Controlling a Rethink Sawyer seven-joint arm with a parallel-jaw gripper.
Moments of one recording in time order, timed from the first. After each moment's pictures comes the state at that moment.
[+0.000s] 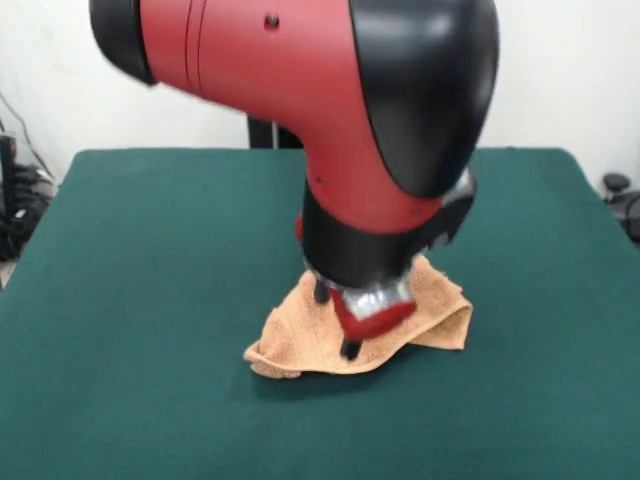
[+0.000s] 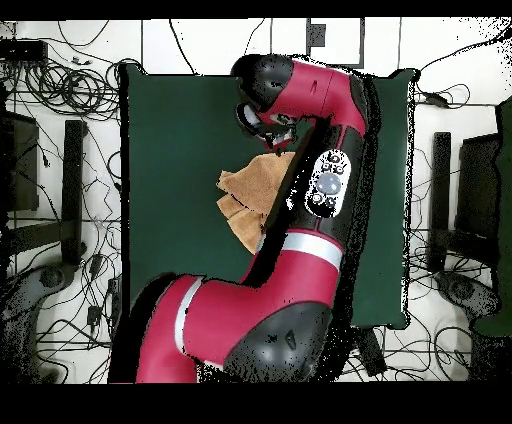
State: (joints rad) arm -0.05 0.05 -0.50 0.48 0.36 1.34 2.70
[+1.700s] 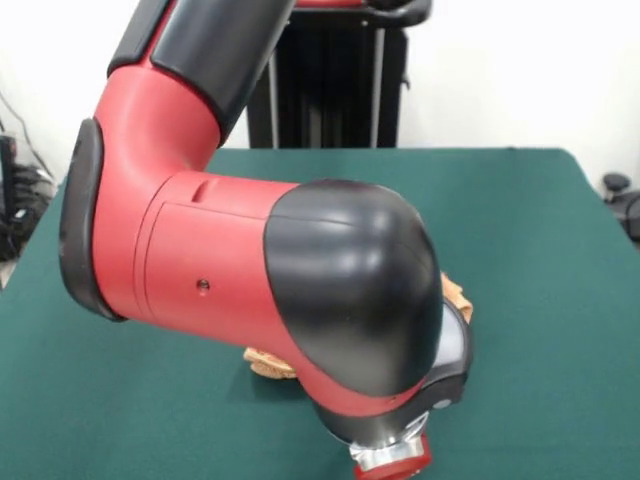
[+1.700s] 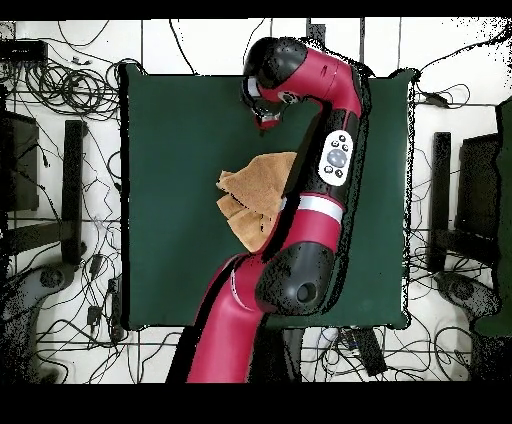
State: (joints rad) arm -0.27 0.47 -1.21 0.04 1.26 1.44 2.81
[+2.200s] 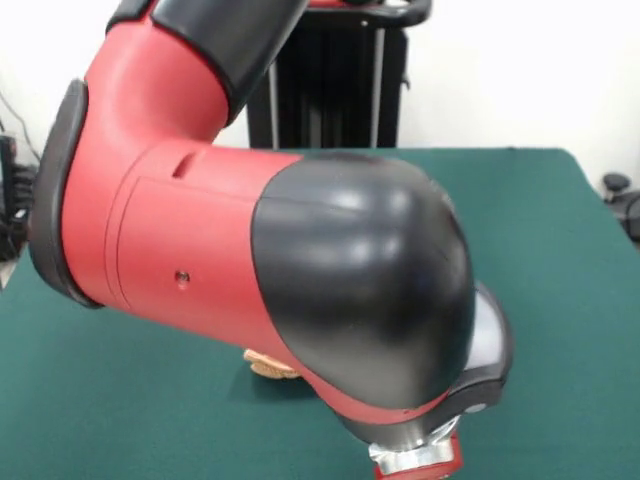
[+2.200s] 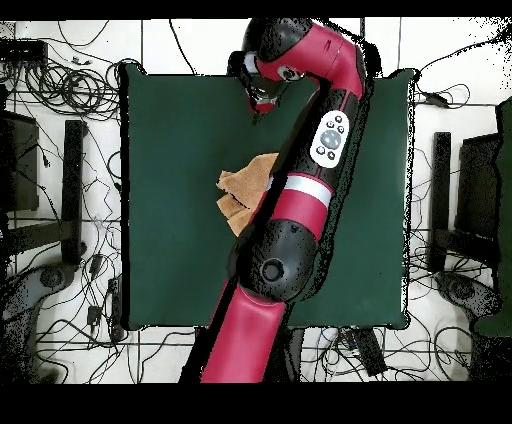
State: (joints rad) arm -0.34 0.44 -1.67 0.03 1.72 1.56 2.81
